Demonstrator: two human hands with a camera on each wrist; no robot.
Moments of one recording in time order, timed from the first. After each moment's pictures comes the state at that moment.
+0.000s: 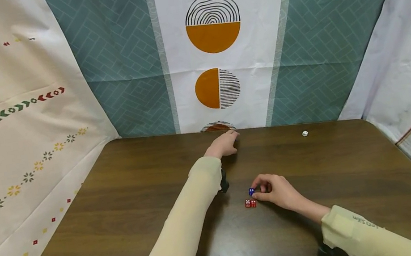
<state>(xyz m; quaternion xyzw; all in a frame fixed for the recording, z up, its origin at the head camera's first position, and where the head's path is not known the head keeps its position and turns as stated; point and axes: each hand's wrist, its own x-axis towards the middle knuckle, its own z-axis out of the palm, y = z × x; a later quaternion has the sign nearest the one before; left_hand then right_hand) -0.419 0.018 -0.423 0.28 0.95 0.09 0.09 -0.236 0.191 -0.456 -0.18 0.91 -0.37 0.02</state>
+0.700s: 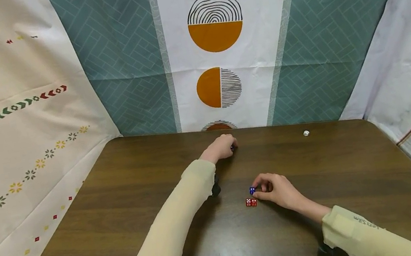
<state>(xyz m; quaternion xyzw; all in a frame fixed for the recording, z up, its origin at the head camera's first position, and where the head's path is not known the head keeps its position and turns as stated) -0.405 0.003 -0.418 0.32 0.94 0.09 0.09 -0.234 0.189 -0.455 -0.18 0.91 -0.37 0.01</state>
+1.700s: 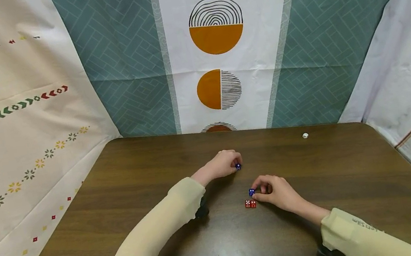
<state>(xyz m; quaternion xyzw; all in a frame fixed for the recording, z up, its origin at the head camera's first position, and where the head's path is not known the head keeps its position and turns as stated) -0.355 -0.012 -0.432 0.40 0.90 0.15 0.06 -0.232 0.188 -0.459 -0.18 0.91 -0.37 0.00</state>
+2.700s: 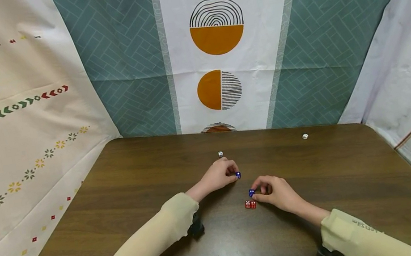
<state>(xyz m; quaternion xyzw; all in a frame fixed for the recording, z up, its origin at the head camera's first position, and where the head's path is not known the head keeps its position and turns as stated) -0.319 -0.032 -0.447 0.33 0.90 0.28 0.03 -0.232 0.187 -0.459 -0.17 0.91 -0.37 0.00</state>
